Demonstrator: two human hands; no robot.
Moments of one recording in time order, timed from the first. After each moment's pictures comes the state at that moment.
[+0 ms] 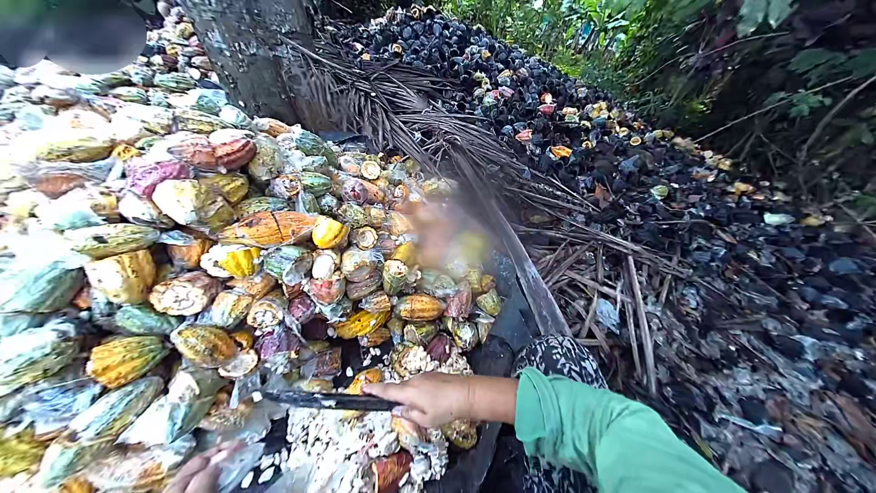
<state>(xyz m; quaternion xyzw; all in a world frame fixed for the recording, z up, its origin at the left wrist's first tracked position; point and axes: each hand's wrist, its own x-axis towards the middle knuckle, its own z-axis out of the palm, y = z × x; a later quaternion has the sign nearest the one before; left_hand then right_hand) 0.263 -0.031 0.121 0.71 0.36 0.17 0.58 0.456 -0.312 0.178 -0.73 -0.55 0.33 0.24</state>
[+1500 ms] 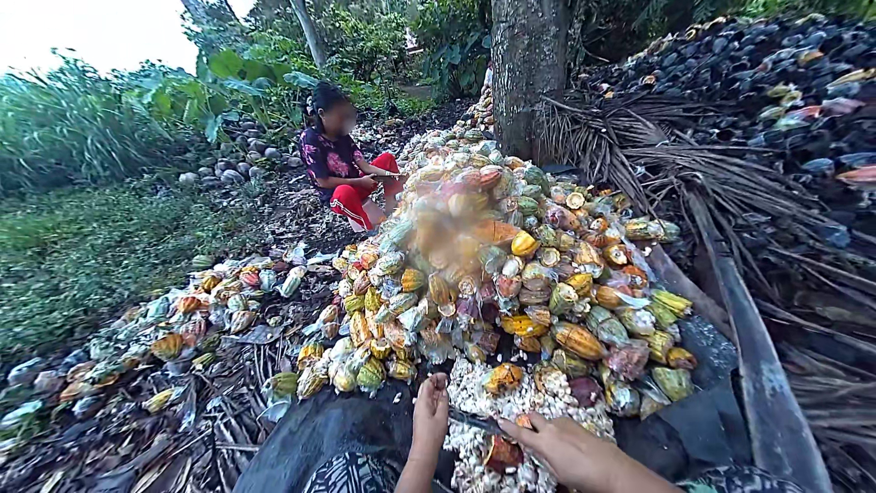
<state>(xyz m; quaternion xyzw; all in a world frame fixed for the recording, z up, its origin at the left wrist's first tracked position) 0.247 -0.146 0.102 0.73 0.38 0.32 0.47 0.432 -0.342 0.171 -0.67 -0.68 0.29 0.00</state>
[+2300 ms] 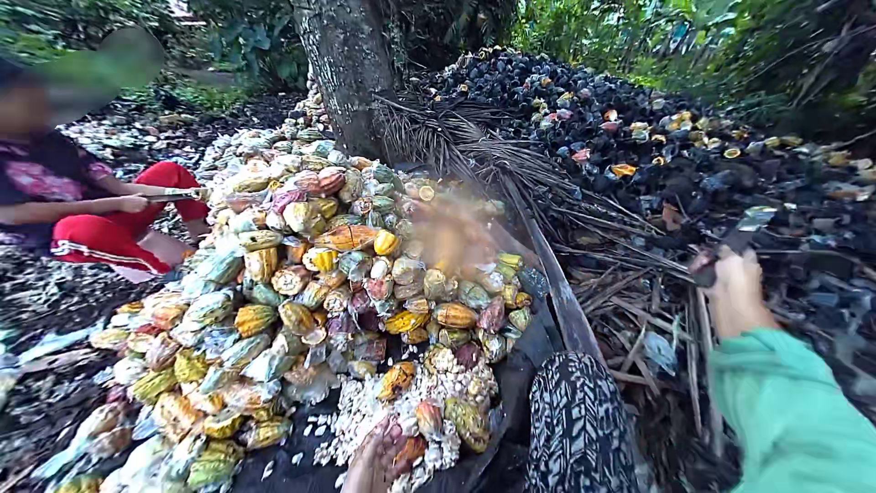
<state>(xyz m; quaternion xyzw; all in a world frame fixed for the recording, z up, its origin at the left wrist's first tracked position) 0.259 -0.208 0.062 0.44 0.39 0.09 0.80 0.655 -0.696 0.278 -0.52 0.17 -0.22 0.81</state>
